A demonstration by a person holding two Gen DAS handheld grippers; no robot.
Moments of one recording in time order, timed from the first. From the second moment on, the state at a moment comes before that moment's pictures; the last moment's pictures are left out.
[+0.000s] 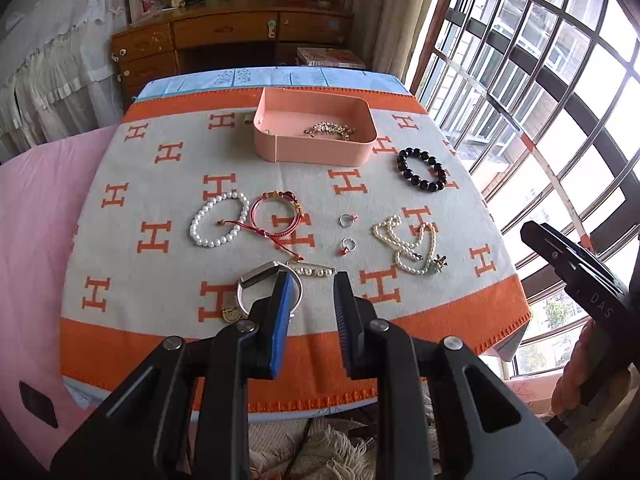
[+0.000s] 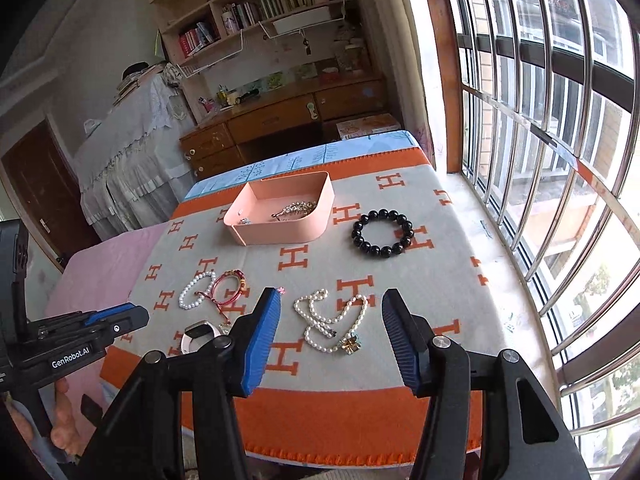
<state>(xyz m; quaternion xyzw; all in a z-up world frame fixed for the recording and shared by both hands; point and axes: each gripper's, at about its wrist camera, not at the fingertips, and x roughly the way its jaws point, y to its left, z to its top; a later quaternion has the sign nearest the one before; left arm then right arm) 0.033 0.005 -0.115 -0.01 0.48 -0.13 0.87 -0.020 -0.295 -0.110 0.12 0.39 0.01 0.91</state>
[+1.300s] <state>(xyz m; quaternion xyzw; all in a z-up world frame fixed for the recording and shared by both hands) 0.065 -0.002 -0.231 0.23 0.52 -0.25 0.79 0.052 -0.278 -0.235 0.10 0.51 0.03 0.85</state>
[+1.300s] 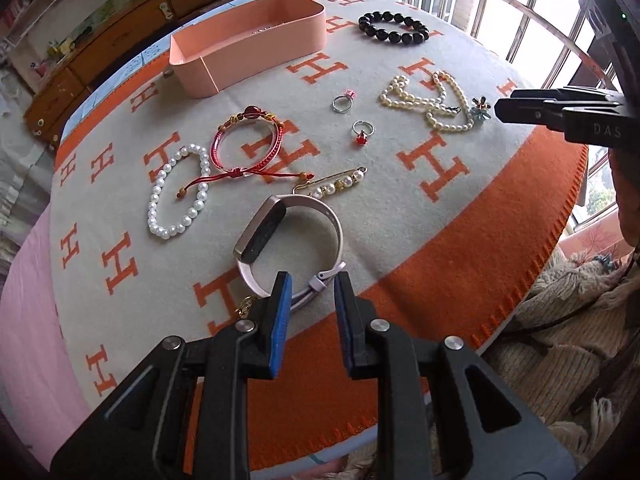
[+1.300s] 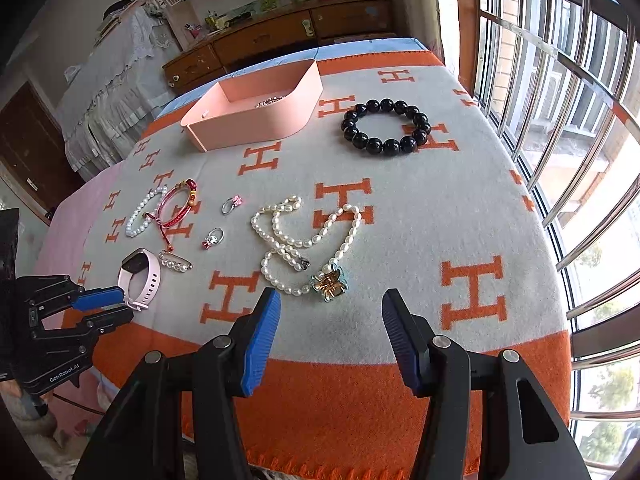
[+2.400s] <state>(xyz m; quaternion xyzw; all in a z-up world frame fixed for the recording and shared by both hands) 0.113 0.015 -0.201 0.03 0.51 -0.22 0.83 0.108 -0.217 -0.239 -0.03 0.51 0.12 0.85</state>
